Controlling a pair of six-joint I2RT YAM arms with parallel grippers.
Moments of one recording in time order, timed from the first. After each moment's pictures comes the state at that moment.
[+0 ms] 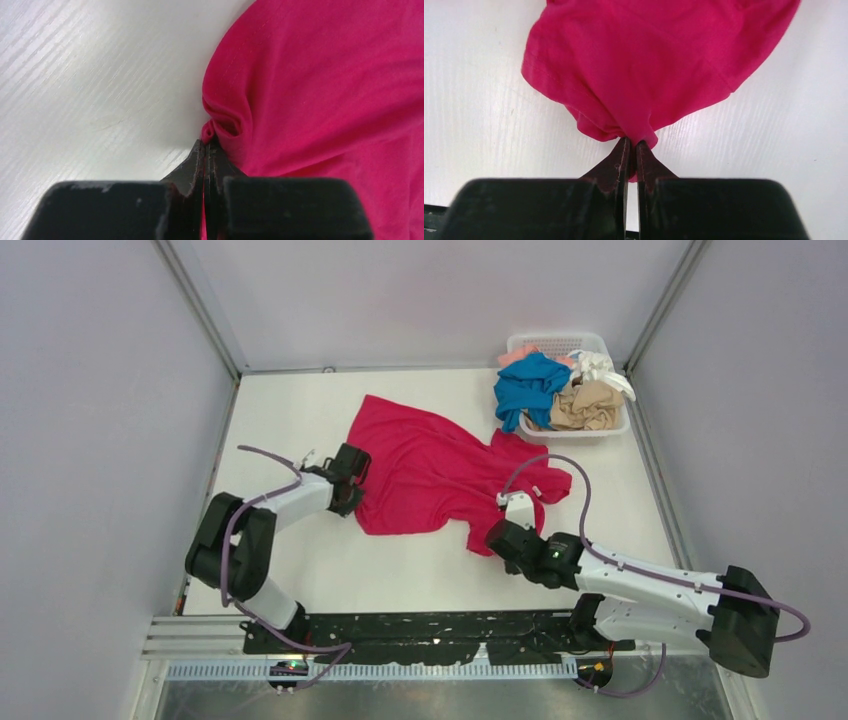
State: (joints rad) left arm -0.41 1.61 0.88 -0.46 -0.39 -1.21; right arm 1.02 1.02 0.56 -0.65 0.49 0.70
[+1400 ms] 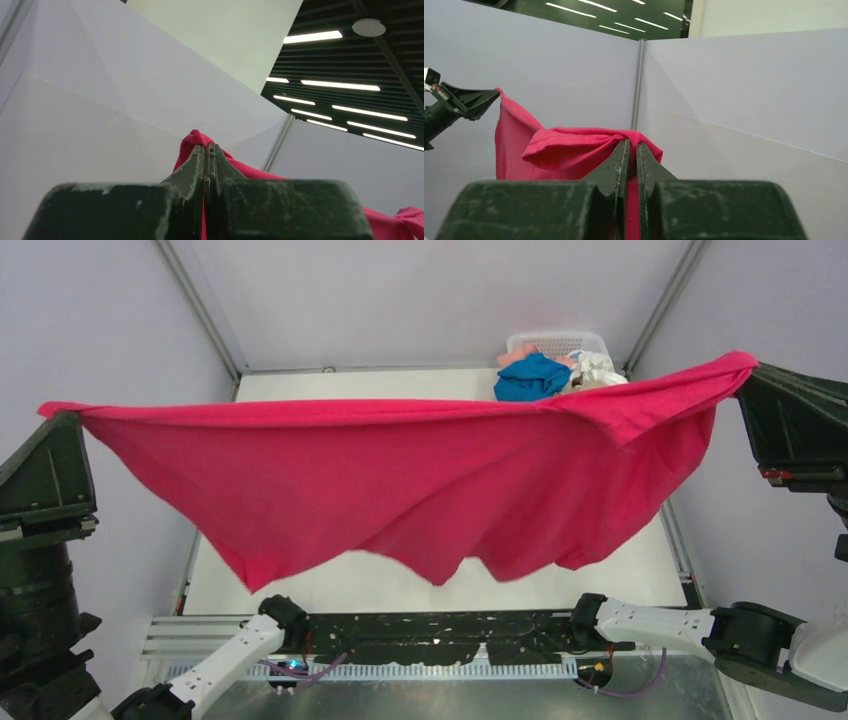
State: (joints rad) left arm -0.54 0.64 1.76 -0.31 -0.33 -0.33; right arm 0.99 0.96 2.24 -0.59 0.09 -0.16
